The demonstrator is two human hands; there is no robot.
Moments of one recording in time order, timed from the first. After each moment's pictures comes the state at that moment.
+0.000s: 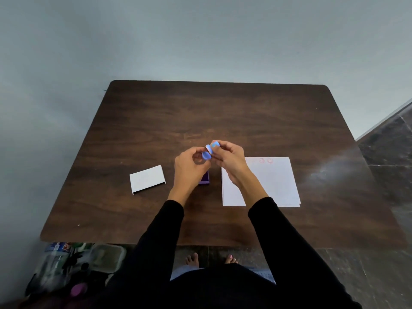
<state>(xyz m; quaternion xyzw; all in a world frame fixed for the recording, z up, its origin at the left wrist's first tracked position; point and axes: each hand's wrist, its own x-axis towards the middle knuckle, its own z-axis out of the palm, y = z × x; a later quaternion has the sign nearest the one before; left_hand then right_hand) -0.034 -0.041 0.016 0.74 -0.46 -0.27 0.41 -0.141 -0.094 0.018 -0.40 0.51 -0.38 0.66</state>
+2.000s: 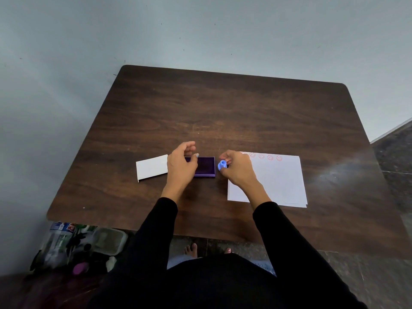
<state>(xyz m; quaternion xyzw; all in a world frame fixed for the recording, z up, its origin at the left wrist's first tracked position) -0.007 -0.021 0.002 0.76 -0.42 -0.26 0.42 -0.155 -0.080 -0.011 -0.73 0.56 -0.15 0.36</state>
